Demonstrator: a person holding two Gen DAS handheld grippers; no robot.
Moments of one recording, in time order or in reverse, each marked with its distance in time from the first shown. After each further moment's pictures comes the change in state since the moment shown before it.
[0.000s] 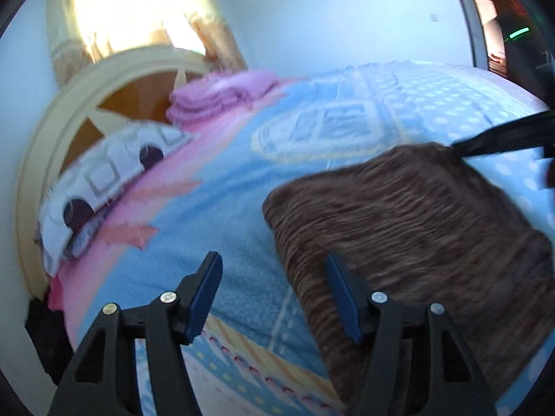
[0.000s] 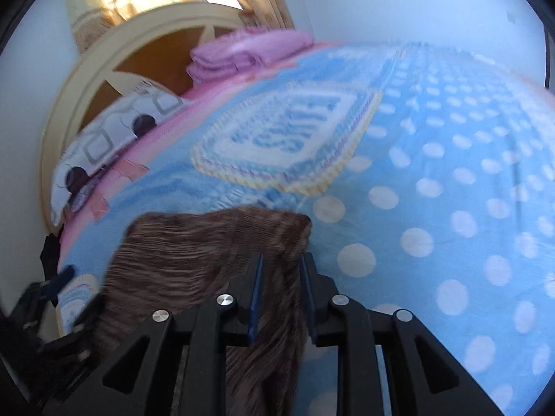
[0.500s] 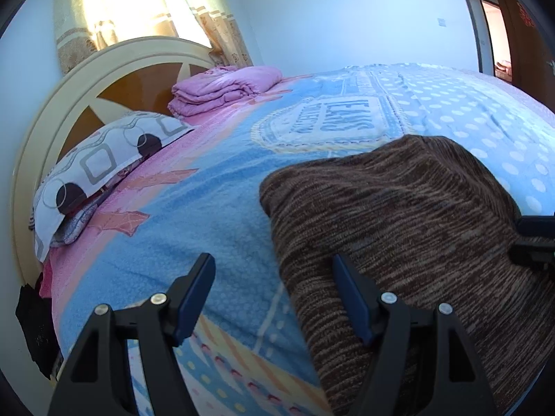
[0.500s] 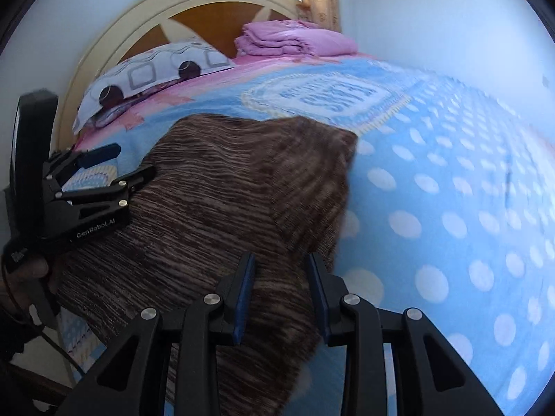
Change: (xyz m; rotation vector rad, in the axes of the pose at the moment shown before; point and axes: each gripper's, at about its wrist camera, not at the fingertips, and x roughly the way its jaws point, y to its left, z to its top) left arm 0.011 -0.009 -0.010 -0.007 -0.018 0.010; right arm -0.011 0.009 -0.087 -0.173 0.070 -0.032
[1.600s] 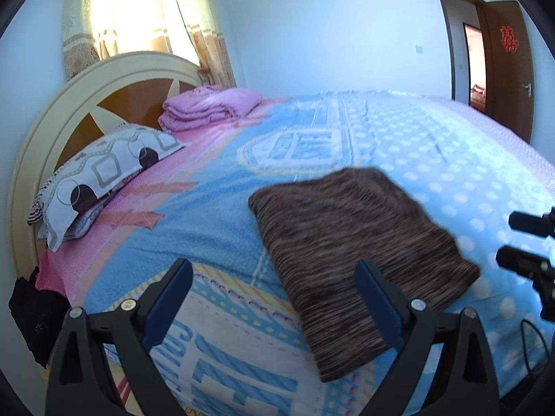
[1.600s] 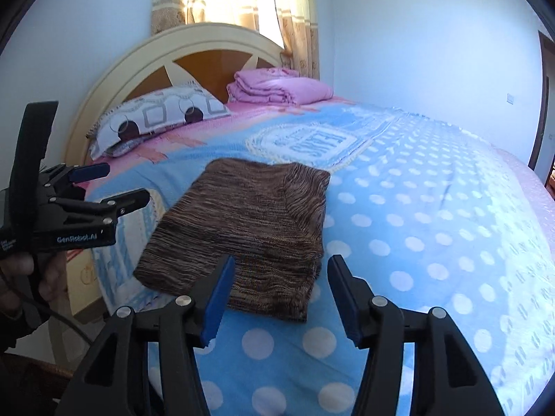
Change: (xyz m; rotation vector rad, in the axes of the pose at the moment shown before) left arm -0.121 0.022 -0.010 -0.047 -0.075 -0.141; right arm -0.144 0.057 -0.049 -0.023 -0.206 -0.121
